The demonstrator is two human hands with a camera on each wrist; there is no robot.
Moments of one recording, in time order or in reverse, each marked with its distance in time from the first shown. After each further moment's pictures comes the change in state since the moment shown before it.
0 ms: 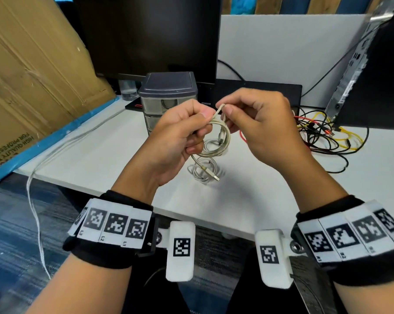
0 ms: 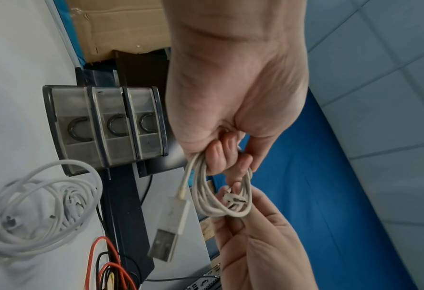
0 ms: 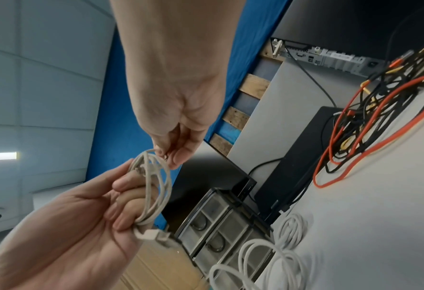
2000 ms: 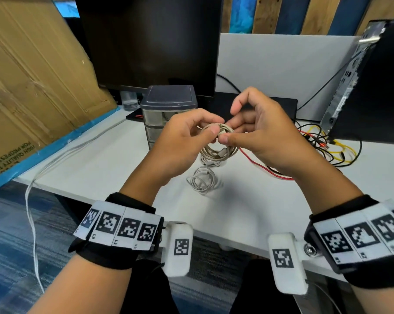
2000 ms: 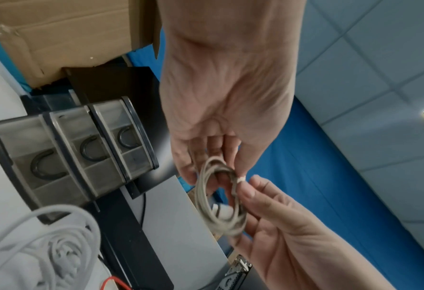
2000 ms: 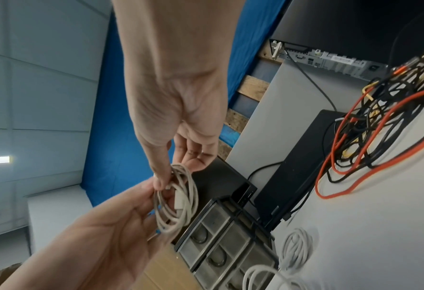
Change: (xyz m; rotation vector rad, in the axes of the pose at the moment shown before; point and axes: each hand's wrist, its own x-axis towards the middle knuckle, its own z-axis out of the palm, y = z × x) left_hand 0.012 0.005 0.001 0.501 0.059 0.160; right_hand 0.009 -0.010 -0.019 0.174 -0.212 0.198
